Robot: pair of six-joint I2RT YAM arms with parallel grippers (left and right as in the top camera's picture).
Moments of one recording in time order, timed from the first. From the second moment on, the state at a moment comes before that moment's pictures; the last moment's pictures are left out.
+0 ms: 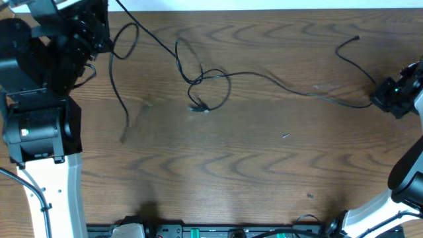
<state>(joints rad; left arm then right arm) 0.15 1.25 1.59 -0.40 0.41 -0.40 -0.49 1.89 1.34 -0.70 -0.25 0.30</state>
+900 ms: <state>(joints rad) 0.49 1.45 1.64 -0.91 0.42 -0.42 -0.60 1.89 1.34 -0.77 -0.22 0.23</state>
